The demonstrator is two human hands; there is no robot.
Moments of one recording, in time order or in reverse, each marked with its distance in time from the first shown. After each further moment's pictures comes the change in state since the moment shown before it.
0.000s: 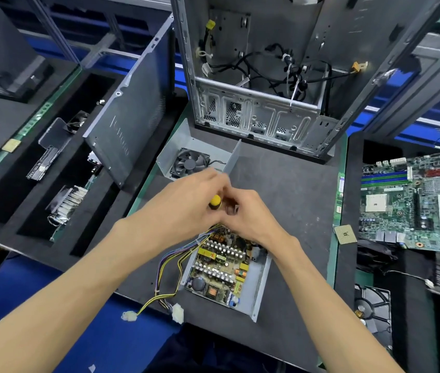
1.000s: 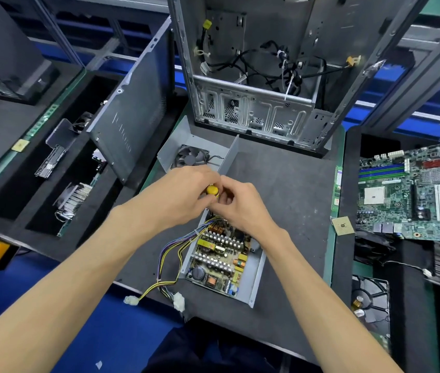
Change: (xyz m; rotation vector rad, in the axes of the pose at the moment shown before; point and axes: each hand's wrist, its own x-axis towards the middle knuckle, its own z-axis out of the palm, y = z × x) left_hand 0.001 -0.008 -0.001 0.074 -0.024 0.067; right_hand -0.005 -0.007 0.007 0.047 0.072 0.099
